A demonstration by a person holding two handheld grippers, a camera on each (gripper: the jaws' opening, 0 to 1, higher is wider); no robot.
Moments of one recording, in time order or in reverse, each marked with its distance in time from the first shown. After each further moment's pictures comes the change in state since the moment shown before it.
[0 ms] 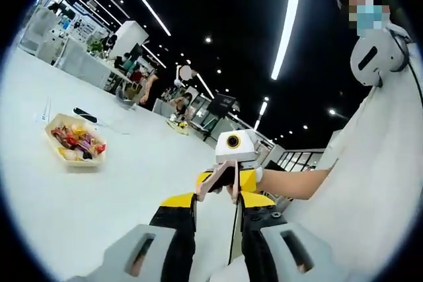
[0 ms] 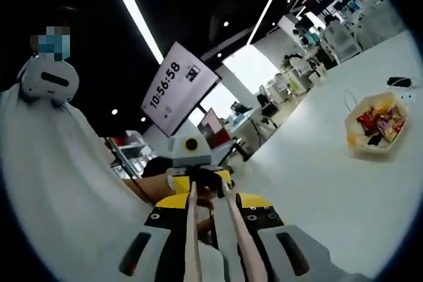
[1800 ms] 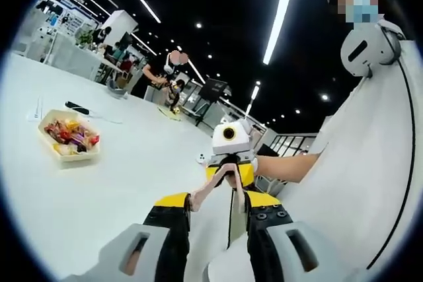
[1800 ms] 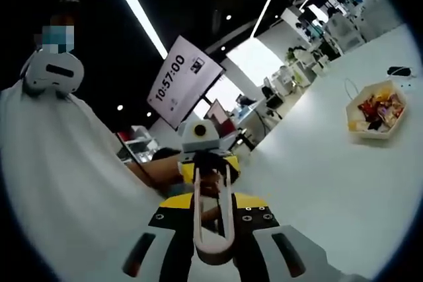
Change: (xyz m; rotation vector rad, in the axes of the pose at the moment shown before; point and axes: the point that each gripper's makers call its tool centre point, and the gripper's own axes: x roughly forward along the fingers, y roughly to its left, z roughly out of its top) left arm -0.001 -0.008 -0.014 0.036 0.122 -0.064; right arm -0.018 0.009 -0.022 0.021 0.040 0.051
